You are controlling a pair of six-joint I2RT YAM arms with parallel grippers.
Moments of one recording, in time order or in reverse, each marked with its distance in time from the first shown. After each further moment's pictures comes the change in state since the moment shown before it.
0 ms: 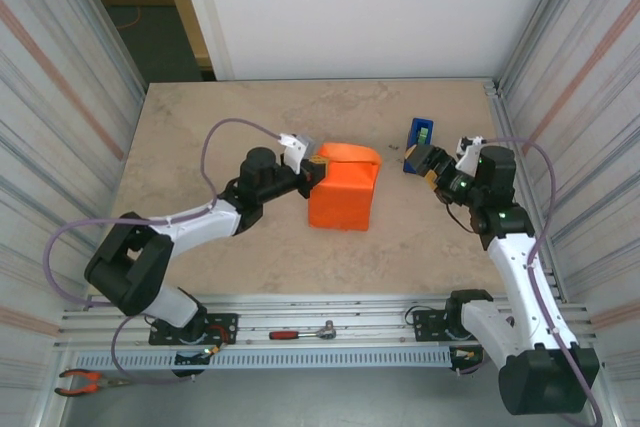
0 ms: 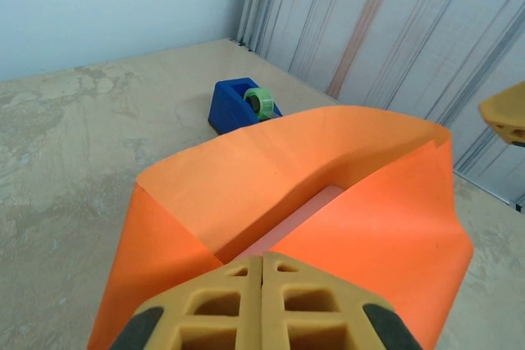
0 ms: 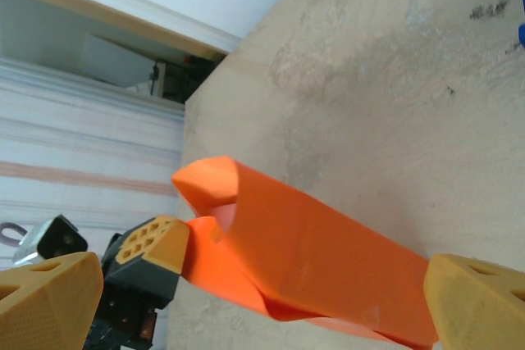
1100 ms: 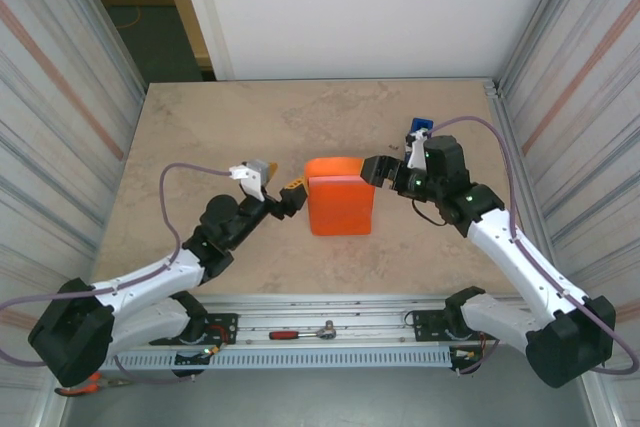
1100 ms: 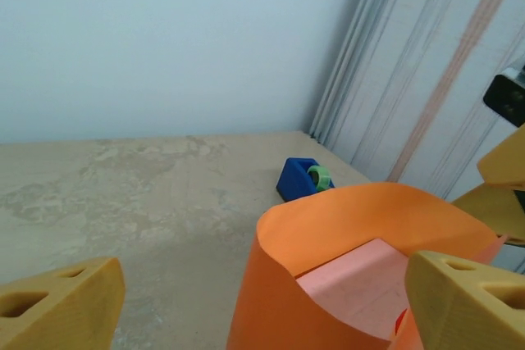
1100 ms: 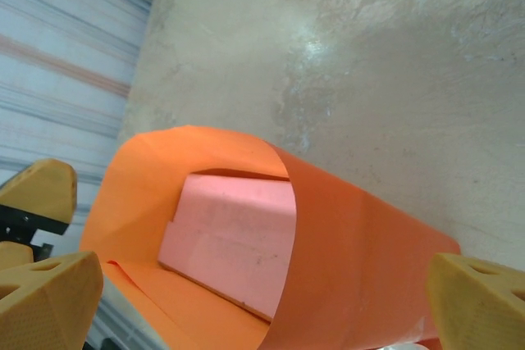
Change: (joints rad) left arm -0.087 -0.454 -0.351 0.108 -0.411 -0.105; right arm 0.397 0.172 0.148 -0.082 0.260 -0.180
